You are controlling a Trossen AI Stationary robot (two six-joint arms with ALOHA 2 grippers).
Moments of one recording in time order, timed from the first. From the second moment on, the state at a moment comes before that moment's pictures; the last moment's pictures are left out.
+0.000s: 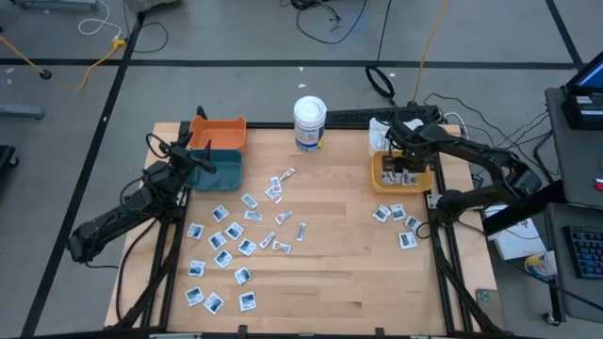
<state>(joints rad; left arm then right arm) 0.60 0.02 0.02 0.08 -0.58 0.21 -0.82 1.30 0.81 -1.07 0.09 0.76</state>
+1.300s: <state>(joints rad) 0.60 0.02 0.02 0.08 -0.58 0.21 0.13 1.13 0.79 -1.30 -0.16 0.60</state>
